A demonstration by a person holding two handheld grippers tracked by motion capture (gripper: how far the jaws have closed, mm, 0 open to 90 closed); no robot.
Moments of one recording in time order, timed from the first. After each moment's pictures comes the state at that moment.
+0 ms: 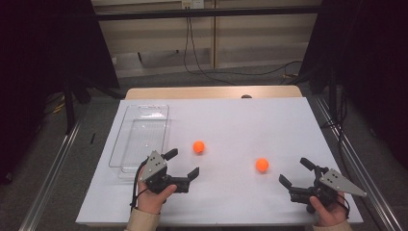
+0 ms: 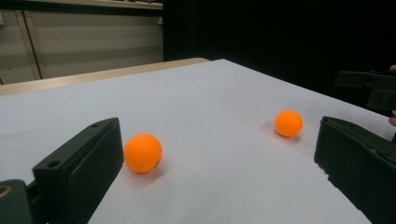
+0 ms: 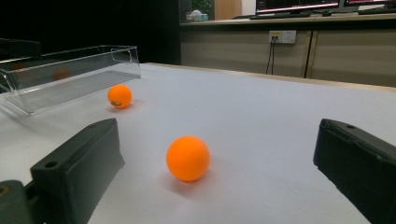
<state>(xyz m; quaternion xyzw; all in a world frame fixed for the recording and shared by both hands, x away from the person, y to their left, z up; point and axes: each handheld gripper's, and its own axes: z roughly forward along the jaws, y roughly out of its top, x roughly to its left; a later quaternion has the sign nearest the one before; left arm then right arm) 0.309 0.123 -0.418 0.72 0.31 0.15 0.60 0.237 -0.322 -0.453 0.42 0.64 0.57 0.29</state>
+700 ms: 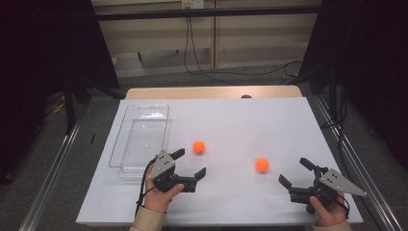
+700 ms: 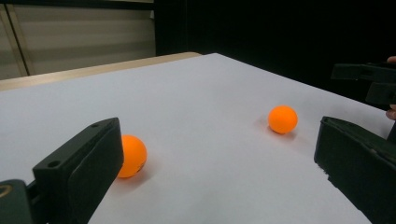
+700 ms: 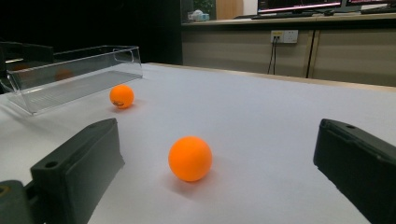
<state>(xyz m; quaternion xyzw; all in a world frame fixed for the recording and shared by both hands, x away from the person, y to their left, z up) 0.313 0.106 -0.423 0.73 0.30 0.14 0.60 0.237 -0.322 -0.453 0.41 0.64 0.57 0.29</state>
